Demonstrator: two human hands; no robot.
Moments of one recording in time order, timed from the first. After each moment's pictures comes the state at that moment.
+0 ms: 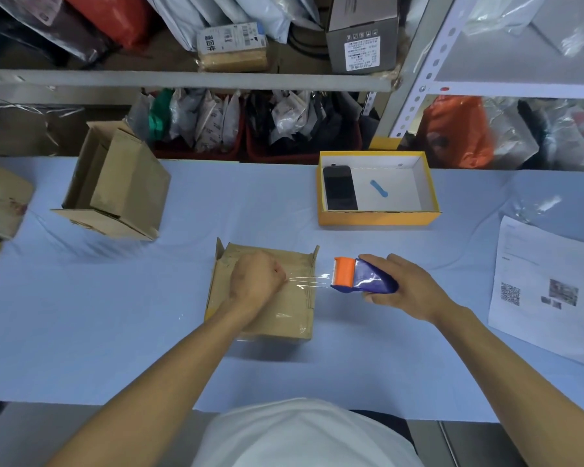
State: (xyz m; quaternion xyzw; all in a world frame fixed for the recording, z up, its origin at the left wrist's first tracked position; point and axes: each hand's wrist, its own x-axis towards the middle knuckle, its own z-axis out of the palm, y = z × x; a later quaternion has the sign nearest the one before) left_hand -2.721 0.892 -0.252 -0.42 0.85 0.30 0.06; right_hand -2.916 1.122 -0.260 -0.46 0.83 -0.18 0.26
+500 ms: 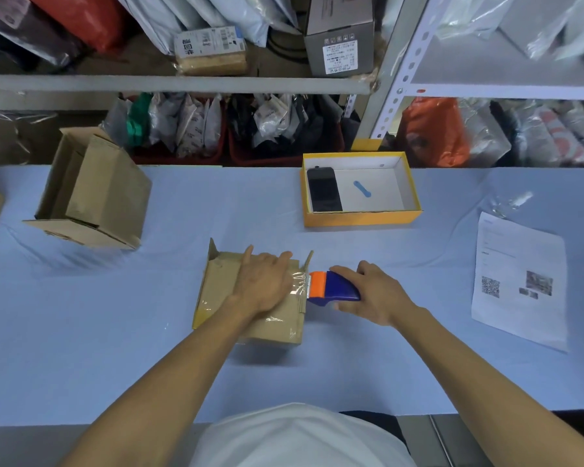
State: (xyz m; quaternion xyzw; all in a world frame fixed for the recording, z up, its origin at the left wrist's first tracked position) left_hand -2.740 0.896 -0.289 -0.20 0.96 0.13 0.12; right_hand -2.889 1.104 -0.277 -0.47 0.85 -0.05 0.25
